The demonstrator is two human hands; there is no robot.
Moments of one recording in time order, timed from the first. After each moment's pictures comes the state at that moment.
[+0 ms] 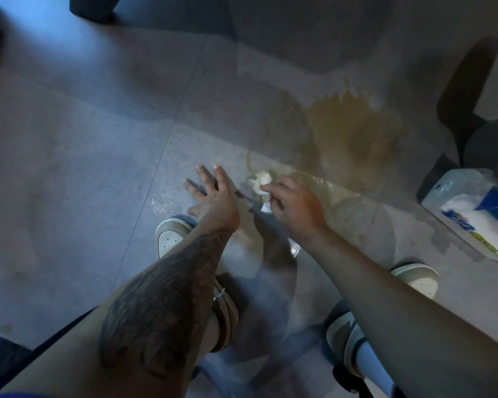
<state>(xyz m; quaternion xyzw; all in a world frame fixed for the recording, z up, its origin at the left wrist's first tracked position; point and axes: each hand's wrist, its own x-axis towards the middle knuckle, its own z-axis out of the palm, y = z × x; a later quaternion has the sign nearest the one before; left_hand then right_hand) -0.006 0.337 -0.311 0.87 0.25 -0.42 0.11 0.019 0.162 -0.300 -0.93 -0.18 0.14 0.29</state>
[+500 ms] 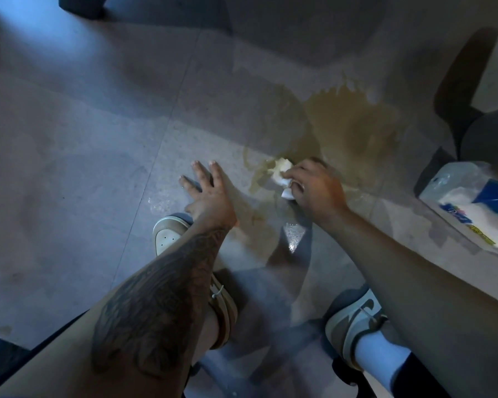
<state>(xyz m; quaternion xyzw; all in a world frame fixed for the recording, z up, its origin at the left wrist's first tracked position) -0.005 0.338 -0.302 0.87 0.24 -0.42 0.10 0.053 0.124 -0.307 -0.95 -0.18 0.15 0.21</state>
